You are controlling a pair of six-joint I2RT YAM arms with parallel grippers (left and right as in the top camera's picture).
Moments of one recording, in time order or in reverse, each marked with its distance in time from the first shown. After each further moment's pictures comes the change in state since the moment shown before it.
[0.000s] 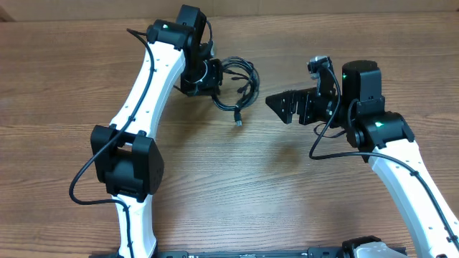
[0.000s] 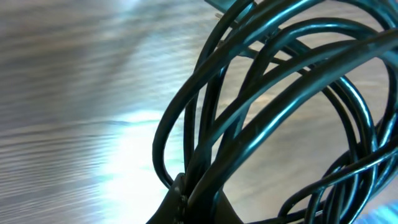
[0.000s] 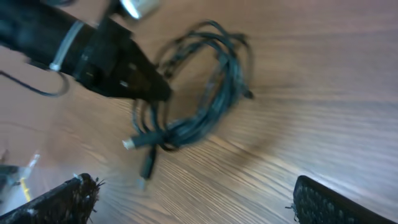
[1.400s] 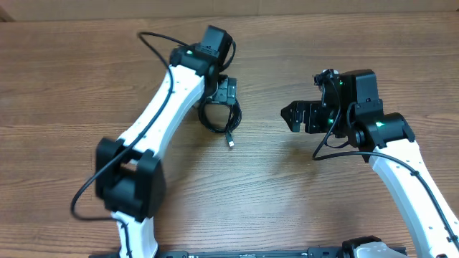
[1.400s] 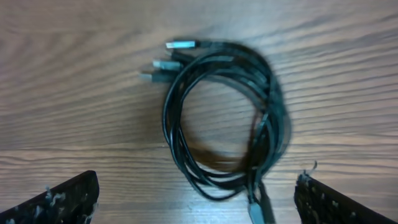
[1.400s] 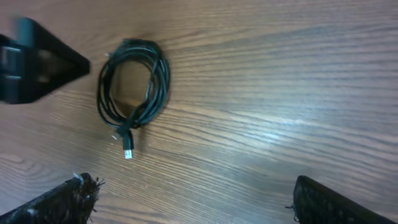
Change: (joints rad) left arm -0.131 -0.131 -0.286 0.241 -0.503 -0.027; right arm -0.008 0.000 0.000 -0.238 0.284 -0.032
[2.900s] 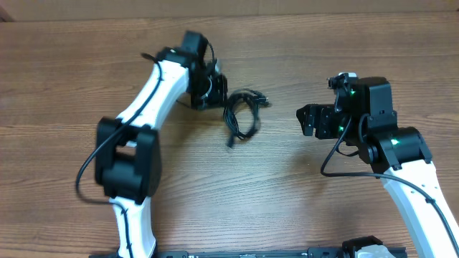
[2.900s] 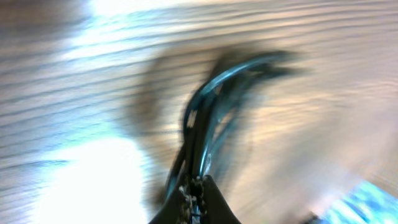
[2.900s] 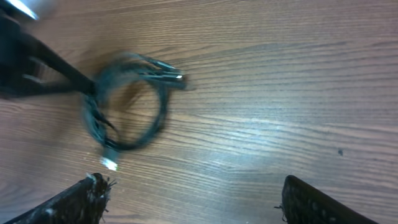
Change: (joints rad) left arm 0.135 0.088 -0.033 0.111 0.681 -0.030; right arm 0.000 -0.129 0.000 -0.069 0.149 0.000
